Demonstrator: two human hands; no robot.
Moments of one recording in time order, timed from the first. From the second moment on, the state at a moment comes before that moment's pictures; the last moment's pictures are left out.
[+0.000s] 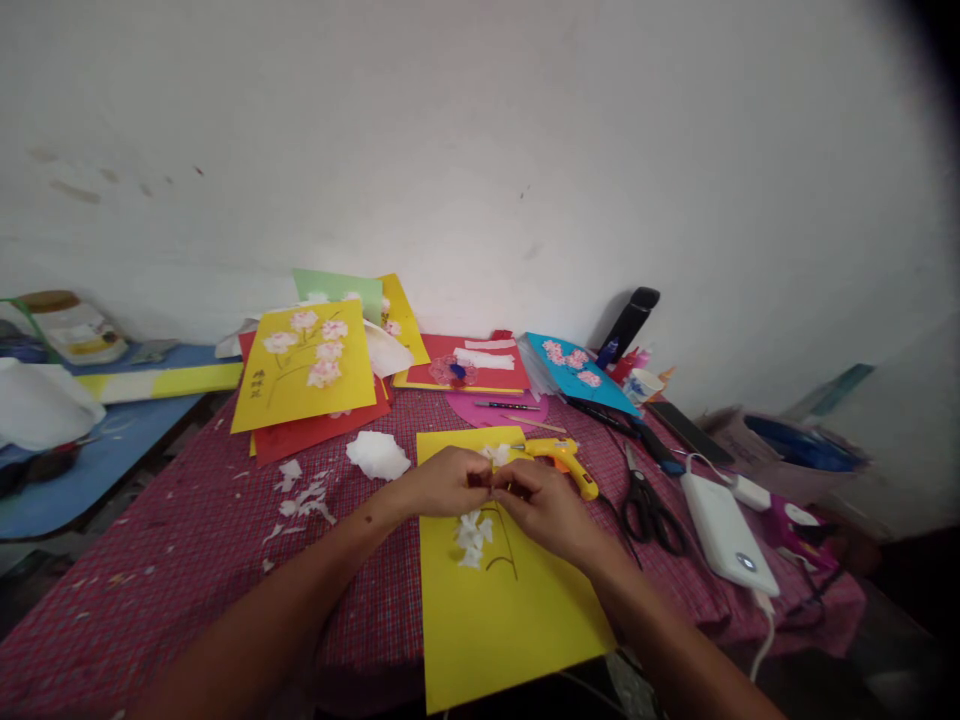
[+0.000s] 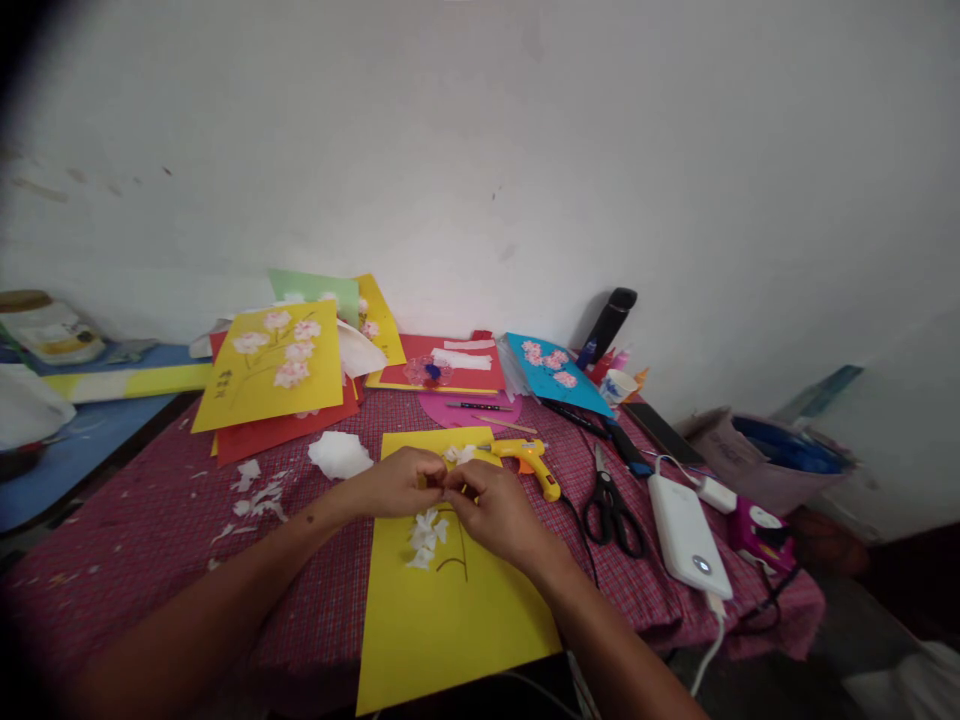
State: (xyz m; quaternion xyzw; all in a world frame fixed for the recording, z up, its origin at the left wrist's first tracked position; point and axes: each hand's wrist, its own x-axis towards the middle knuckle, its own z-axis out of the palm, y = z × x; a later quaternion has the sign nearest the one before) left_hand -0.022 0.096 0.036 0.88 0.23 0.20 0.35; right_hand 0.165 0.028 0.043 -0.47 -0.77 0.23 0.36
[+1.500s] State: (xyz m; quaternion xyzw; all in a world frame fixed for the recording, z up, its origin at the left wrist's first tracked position) left_hand -0.011 0.113 0.018 0.88 0.41 0.19 0.11; right_hand 0.177 0.013 -0.003 -0.57 -0.71 0.21 0.35
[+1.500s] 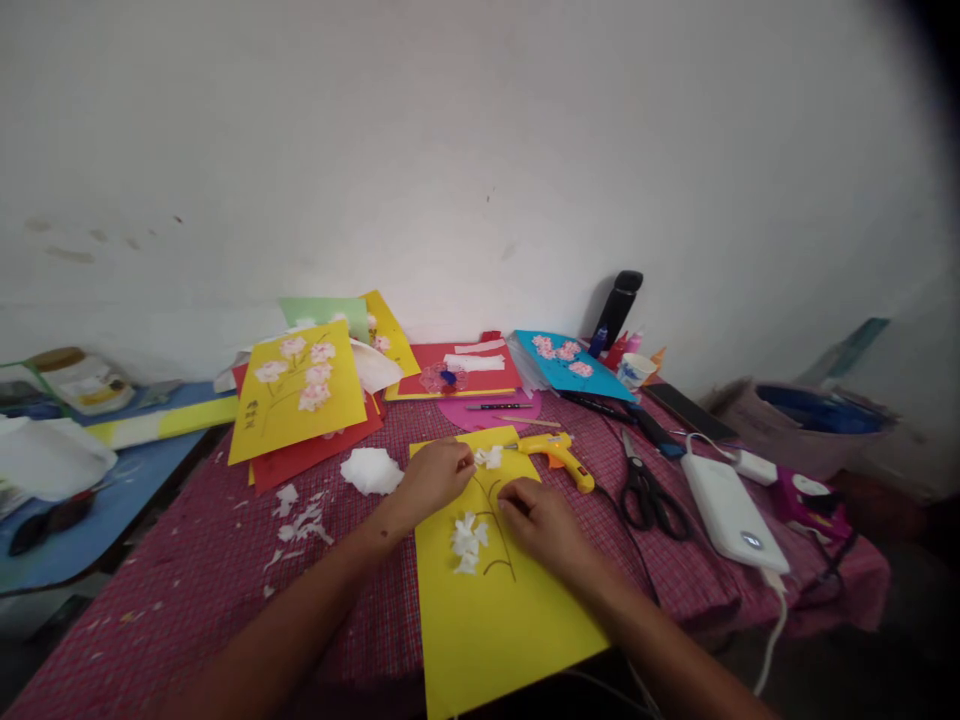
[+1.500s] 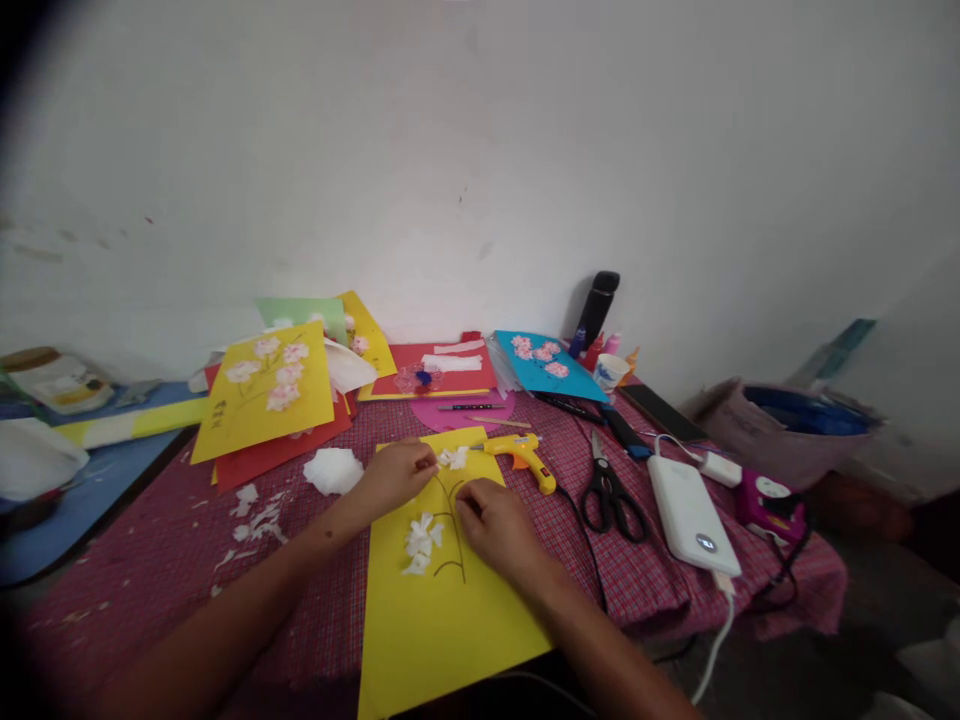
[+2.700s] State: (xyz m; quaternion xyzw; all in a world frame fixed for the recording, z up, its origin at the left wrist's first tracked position) left_hand 0.018 0.113 0.031 0.92 0.38 0.05 -0.01; right_hand 0.179 0.010 -0.001 -0.56 -0.74 0.17 0.33
